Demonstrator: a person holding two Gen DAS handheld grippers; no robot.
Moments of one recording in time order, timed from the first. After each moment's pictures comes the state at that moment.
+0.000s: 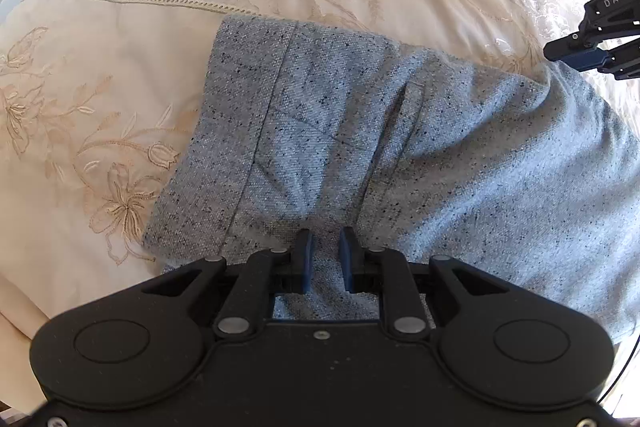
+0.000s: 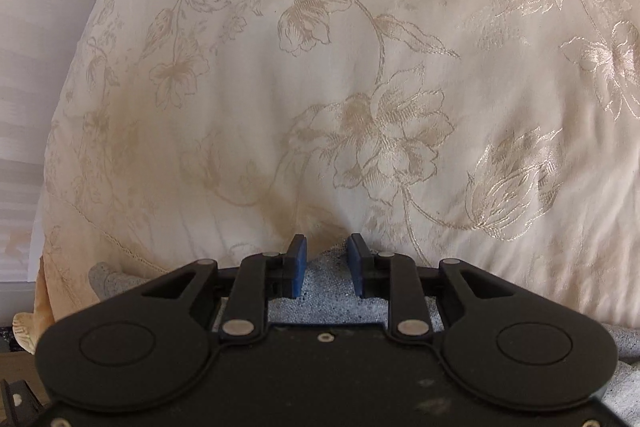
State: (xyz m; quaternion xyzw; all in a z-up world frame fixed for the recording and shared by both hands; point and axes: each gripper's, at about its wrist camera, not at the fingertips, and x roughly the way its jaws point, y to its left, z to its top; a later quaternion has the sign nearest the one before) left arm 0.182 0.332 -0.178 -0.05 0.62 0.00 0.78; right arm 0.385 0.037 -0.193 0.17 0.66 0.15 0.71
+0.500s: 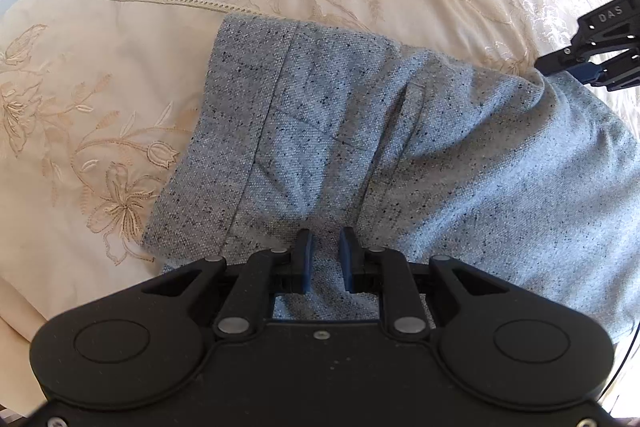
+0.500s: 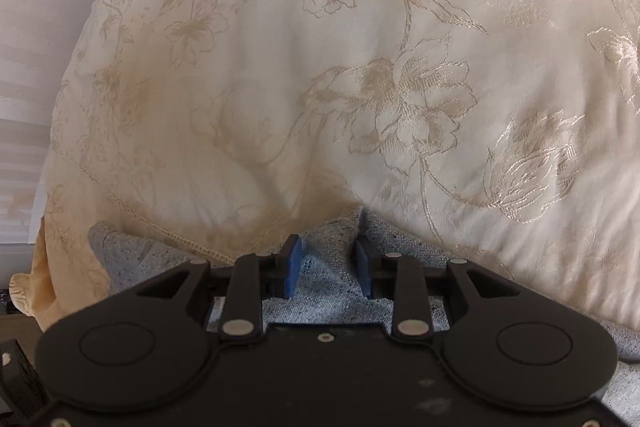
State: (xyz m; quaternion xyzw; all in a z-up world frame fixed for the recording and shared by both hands) left arm 0.181 0.333 -0.177 -0.05 0.62 0.00 0.78; right arm 0.377 0.046 -0.202 0.14 0.68 0.18 0.70
